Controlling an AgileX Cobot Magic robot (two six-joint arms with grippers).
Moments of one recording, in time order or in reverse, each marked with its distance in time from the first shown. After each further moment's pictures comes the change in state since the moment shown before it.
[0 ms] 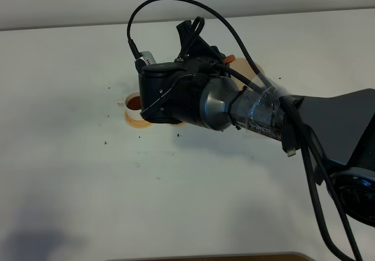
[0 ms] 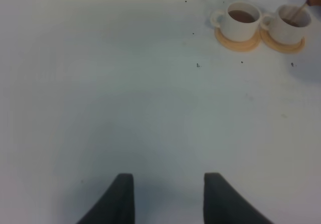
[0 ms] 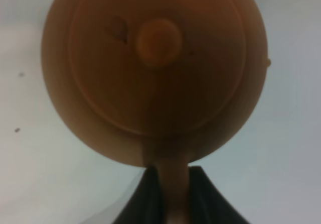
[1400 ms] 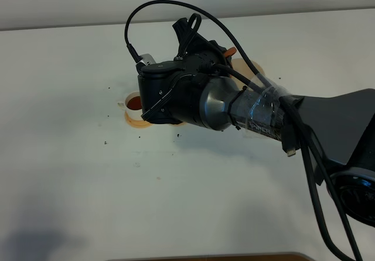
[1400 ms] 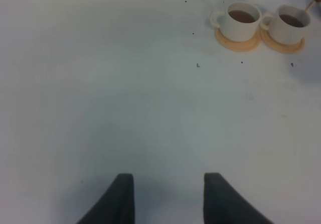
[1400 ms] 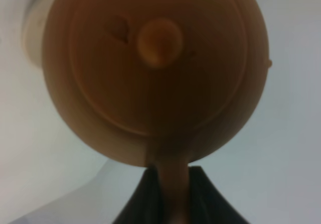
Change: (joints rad) left arm 0.000 0.000 0.000 0.000 0.000 -0.002; right arm 0.000 0.000 0.000 -0.049 0.014 -0.089
